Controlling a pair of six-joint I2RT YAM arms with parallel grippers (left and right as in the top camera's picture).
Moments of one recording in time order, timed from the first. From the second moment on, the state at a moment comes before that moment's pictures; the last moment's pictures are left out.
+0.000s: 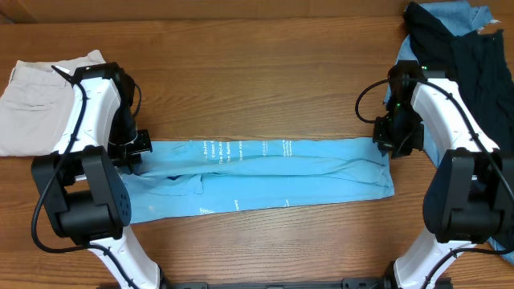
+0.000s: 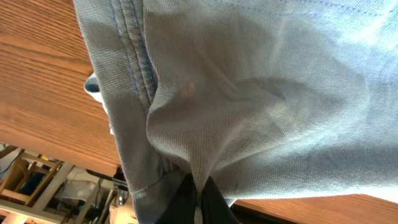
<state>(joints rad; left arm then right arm) 0.15 2.00 1.58 -1.55 -0.13 -0.23 -0.04 1.93 1.48 -1.33 0.05 0.23</state>
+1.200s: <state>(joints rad) 0.15 2.00 1.43 -1.50 -0.16 -0.27 -0.04 1.89 1.16 -0.93 -0.07 0.23</state>
